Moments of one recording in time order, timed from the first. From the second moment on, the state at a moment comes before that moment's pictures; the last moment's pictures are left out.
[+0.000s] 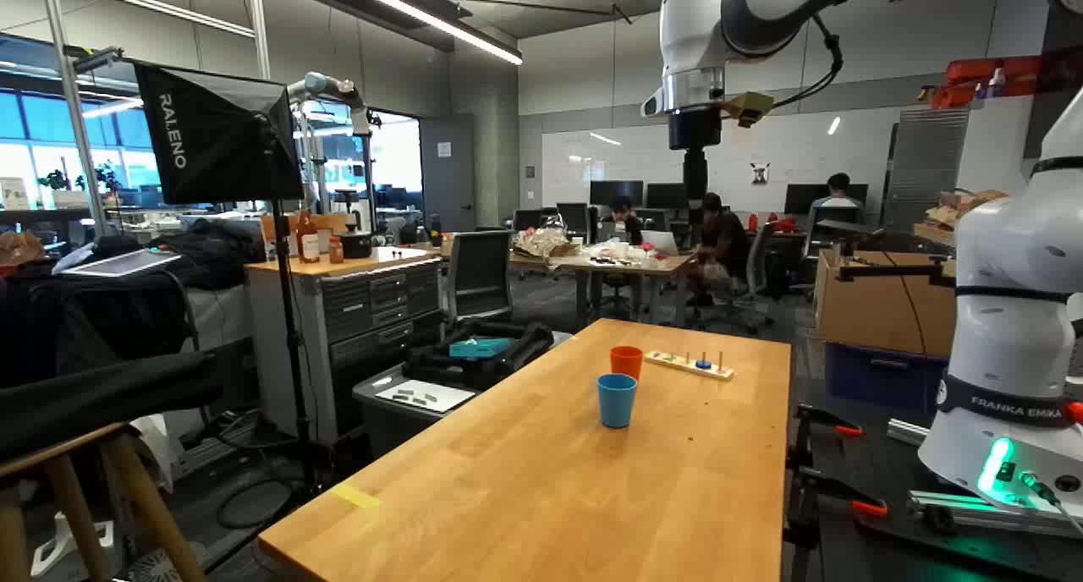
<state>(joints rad) 0.08 -0.40 0.11 -2.25 -0.03 1.78 -0.01</state>
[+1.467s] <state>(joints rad) 0.16 -0.10 0.29 -2.34 -0.37 2.14 0.11</state>
